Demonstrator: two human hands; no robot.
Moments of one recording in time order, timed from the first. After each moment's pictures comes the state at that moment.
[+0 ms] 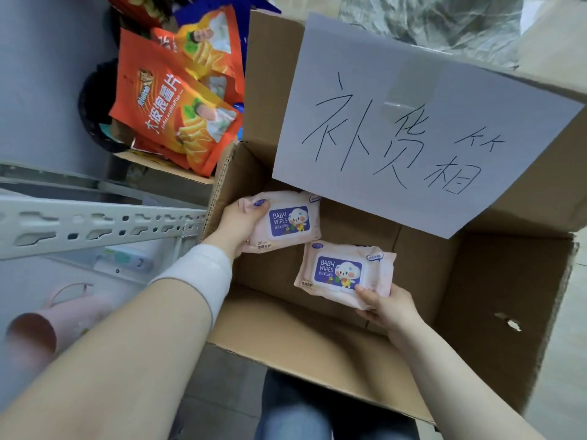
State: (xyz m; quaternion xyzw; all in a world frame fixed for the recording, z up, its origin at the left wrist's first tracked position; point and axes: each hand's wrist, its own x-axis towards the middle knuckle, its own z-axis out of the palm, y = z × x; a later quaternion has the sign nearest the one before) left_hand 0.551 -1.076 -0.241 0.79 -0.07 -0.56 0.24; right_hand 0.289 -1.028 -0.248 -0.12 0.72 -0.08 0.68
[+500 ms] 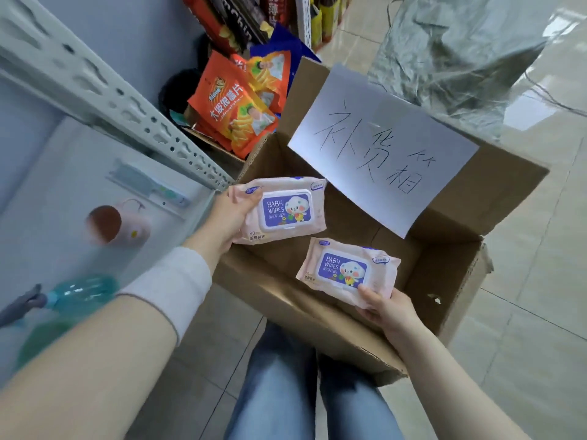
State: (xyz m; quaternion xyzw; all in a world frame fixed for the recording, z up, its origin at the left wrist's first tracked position) left_hand 0.493 -0.982 -0.070 0.80 -0.07 -0.46 0.38; right_hand 0.214 -0.991 -0.127 -0.18 0.66 -0.09 0.72
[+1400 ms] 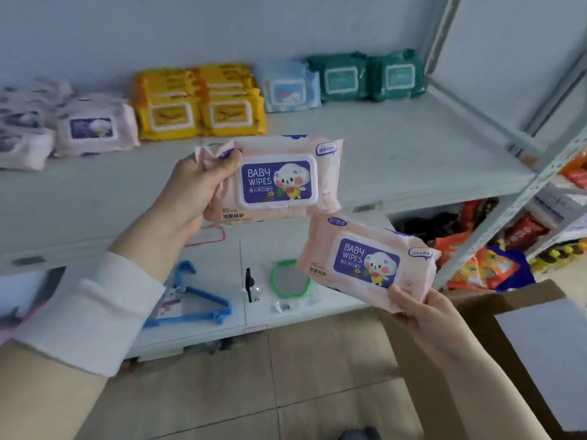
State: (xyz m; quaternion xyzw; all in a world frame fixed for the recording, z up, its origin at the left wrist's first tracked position) left_hand 0.540 -0.374 0.350 0.71 -0.04 0.00 0.70; right_hand 0.383 -0.643 0.254 -0.55 0.20 0.04 0.81
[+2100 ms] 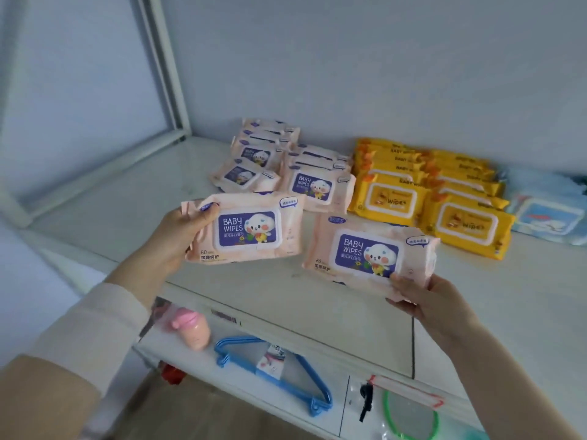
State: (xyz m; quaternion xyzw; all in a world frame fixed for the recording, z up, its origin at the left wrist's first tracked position) left_hand 0.626 -0.005 0.313 0.69 0.23 0.13 0.67; right_hand 0.684 -0.369 0.286 -0.65 0.00 0.18 0.73
